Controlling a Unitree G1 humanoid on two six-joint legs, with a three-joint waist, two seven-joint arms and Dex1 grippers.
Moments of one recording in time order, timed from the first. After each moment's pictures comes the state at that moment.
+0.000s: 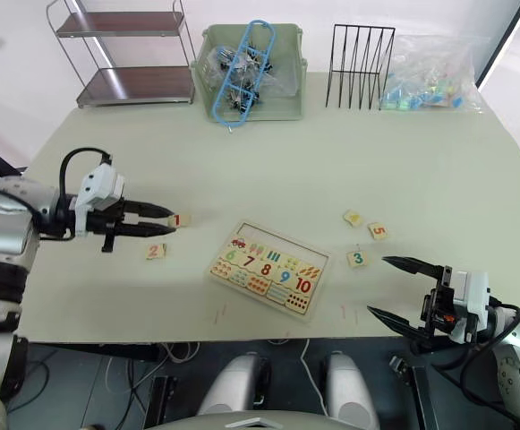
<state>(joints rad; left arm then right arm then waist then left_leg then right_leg) -0.72 0.95 -0.12 0.55 -0.27 -0.01 -1.58 0.23 -0.58 -0.25 -0.19 0.60 -0.14 1.28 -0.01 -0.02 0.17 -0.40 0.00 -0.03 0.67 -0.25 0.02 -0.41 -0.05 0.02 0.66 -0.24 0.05</state>
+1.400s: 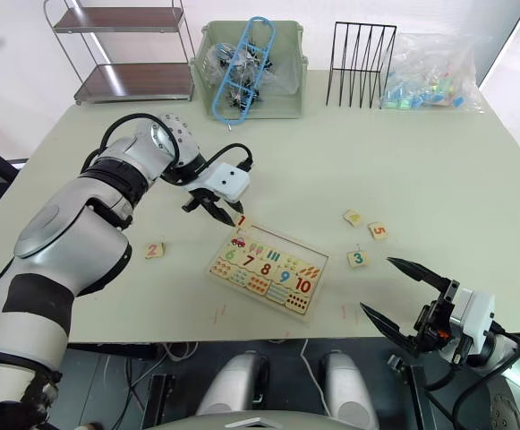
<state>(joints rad) -1.39 0.54 -0.92 1.21 -0.03 -0.45 -1.58 0.41 -0.50 -0.25 -0.38 0.56 -0.20 1.06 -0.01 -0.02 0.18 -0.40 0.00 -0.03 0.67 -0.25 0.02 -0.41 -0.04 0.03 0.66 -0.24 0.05</state>
